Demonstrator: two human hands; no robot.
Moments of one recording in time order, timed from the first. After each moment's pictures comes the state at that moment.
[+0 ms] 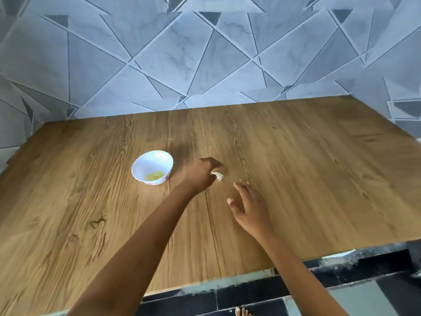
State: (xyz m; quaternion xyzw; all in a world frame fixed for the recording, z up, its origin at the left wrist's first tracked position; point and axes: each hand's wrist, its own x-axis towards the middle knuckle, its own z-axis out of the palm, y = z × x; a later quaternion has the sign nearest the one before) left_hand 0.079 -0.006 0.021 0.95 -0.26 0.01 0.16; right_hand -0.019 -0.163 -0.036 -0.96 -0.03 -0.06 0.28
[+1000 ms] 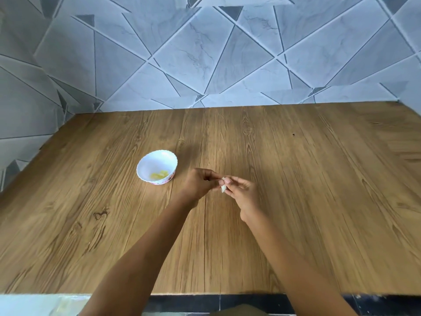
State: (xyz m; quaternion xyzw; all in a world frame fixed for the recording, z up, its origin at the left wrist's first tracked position) left_hand 0.069 -0.029 0.013 0.80 0.03 -0.10 0.59; right_hand 0.057 -0.160 -0.018 -0.59 0.11 0.04 0.80
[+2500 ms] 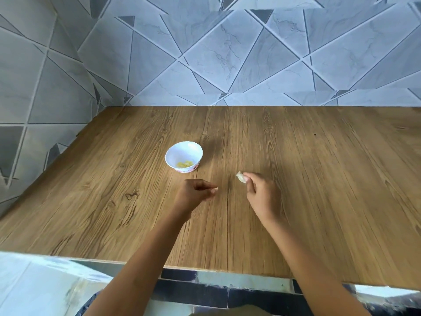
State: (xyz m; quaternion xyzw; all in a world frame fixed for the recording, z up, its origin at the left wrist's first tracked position) left_hand -0.007 0.029 0.018 0.78 0.11 -0.05 0.61; right_hand 0.029 -0.152 -0.016 -0.92 -0.09 -0.23 0.32
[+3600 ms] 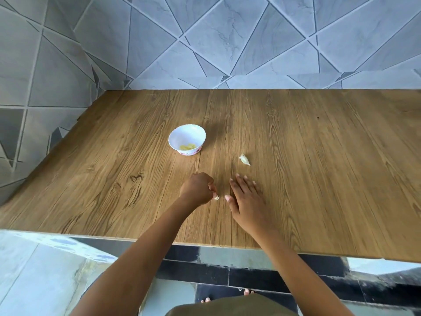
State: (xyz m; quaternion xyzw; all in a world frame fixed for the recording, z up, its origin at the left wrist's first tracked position) left_hand -0.021 0.024 0.008 0.96 0.06 -0.12 0.25; right_hand -0.038 -0.131 -0.052 -0.97 -0.19 -0.03 0.17
